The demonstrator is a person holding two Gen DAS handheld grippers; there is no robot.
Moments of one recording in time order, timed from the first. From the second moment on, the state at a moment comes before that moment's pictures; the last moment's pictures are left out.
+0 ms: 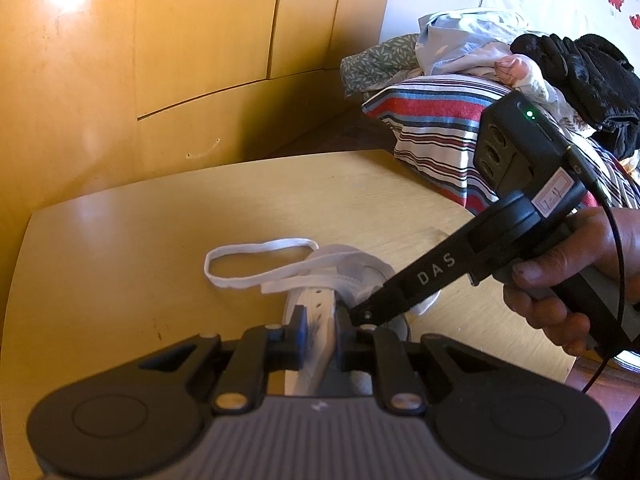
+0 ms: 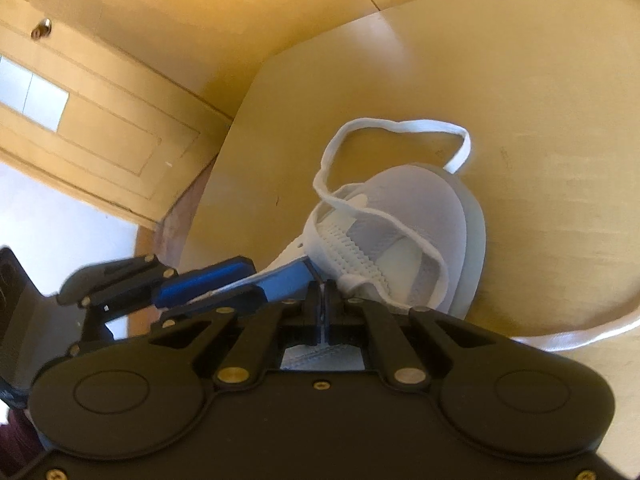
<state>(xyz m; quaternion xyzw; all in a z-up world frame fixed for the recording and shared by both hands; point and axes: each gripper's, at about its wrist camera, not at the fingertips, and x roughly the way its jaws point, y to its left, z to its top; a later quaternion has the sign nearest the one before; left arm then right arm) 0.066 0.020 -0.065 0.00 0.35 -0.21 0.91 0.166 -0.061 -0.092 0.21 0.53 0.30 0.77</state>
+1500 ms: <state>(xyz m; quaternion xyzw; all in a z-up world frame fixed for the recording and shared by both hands) 0.072 0.040 -0.072 -0.07 0.37 -0.22 0.90 0.126 -0.035 -0.068 0.09 0.44 0.28 0.85</state>
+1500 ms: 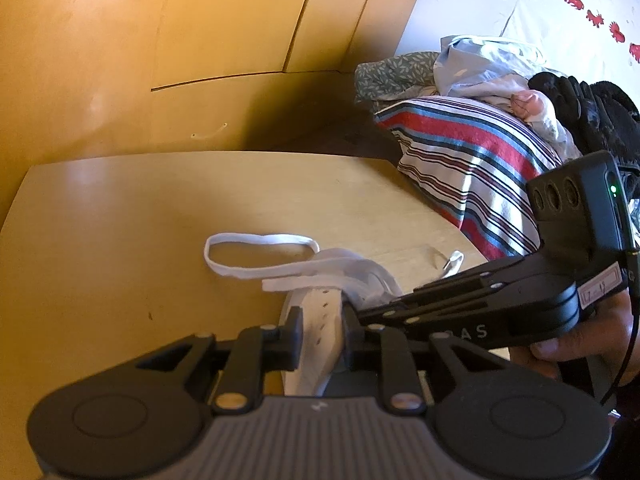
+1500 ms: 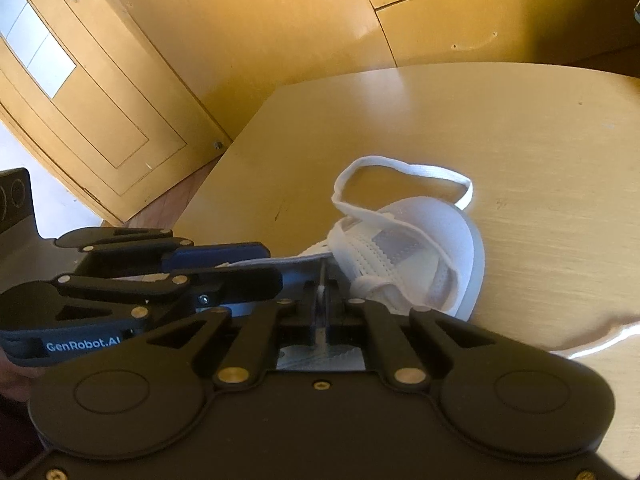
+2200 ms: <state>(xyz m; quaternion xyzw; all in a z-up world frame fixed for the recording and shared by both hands) 0.072 0.047 -0.073 -0.08 0.36 -0.20 0.91 0.118 -0.019 -0.065 0.03 0.42 0.28 0.86</state>
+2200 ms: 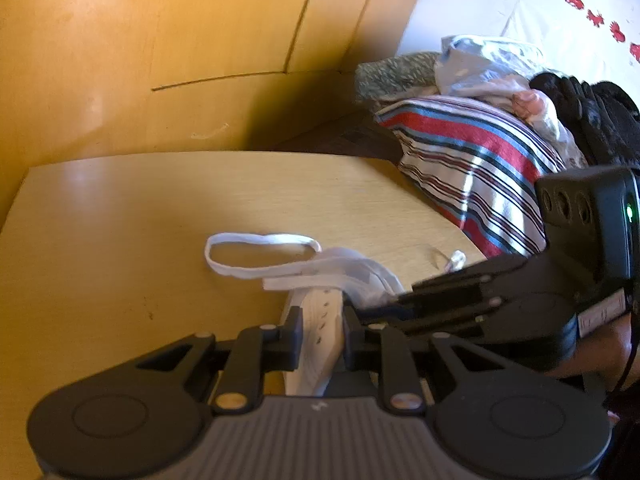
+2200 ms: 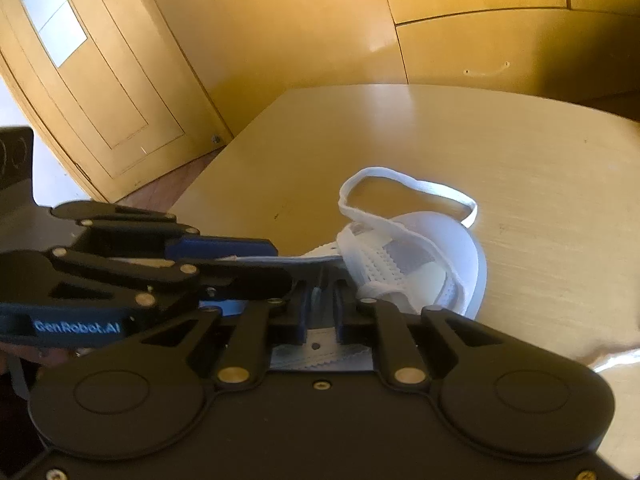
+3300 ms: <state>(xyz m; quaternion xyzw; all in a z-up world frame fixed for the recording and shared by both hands) 0.071 0.037 -0.070 -0.04 0.36 -0.20 0.91 0.112 -0.026 -0.057 0.05 0.43 0.27 0.86</state>
